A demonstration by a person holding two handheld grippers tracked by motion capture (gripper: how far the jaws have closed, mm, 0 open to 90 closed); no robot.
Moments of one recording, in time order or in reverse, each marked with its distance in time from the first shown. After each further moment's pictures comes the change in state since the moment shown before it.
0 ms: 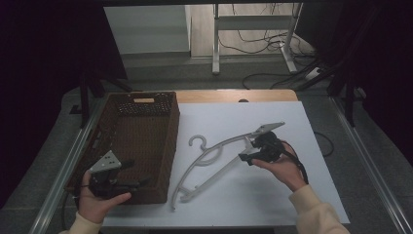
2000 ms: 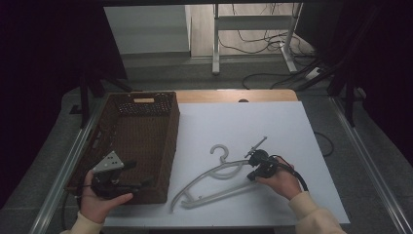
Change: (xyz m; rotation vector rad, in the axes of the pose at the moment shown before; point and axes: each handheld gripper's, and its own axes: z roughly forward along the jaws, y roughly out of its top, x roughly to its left) left arm -0.001 -0.001 0.006 0.023 -0.012 0.004; right arm 0.008 -0.044 0.038 0.400 0.088 -0.029
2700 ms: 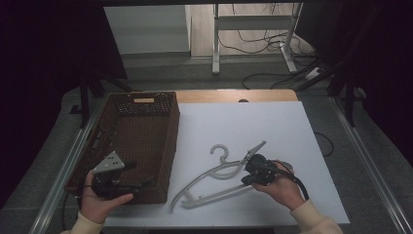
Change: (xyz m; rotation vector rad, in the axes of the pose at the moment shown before) left arm -0.001 0.000 0.001 0.005 -0.001 0.002; right arm 0.039 0.000 -0.028 -0.080 0.028 -0.085
